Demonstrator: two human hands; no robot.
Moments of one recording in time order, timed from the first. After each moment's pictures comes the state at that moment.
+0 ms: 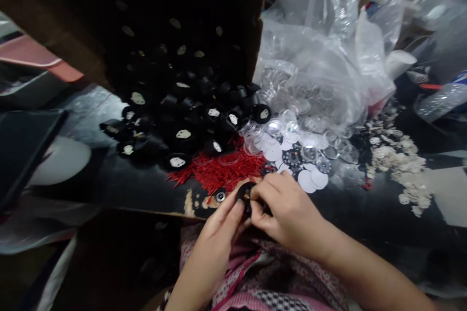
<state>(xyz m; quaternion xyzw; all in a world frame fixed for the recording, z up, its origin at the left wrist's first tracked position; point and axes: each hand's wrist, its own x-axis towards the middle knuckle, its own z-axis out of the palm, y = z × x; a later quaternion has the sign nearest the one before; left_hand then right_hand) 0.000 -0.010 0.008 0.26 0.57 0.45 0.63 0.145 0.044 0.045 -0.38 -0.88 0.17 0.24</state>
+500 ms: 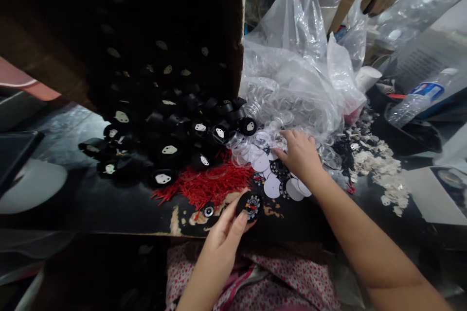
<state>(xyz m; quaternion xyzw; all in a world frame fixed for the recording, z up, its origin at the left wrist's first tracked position) 0.016 -0.003 -0.024 0.24 0.49 0.49 0.68 0.211 0.147 0.027 -0.63 -0.77 -0.02 0.13</state>
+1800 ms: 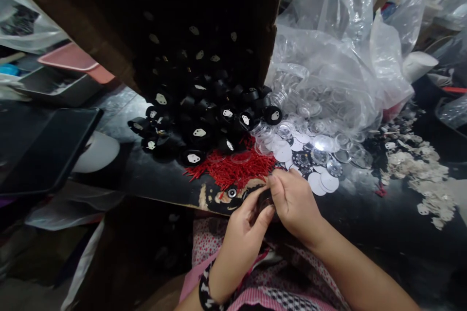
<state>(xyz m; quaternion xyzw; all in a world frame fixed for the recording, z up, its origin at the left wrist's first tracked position) 0.018 -0.005 -0.002 0.39 0.53 0.47 0.59 0.140 0.052 0.026 -0.45 -0.80 0.23 0.32</state>
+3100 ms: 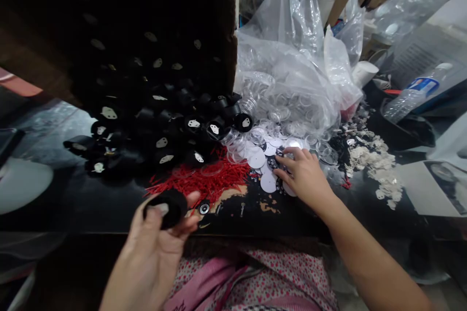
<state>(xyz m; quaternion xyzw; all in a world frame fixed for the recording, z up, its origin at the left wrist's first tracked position) -0.038 0.007 0.018 0.11 0.56 0.61 0.55 0.228 0.095 0.021 -0.56 -0.82 0.01 0.09</state>
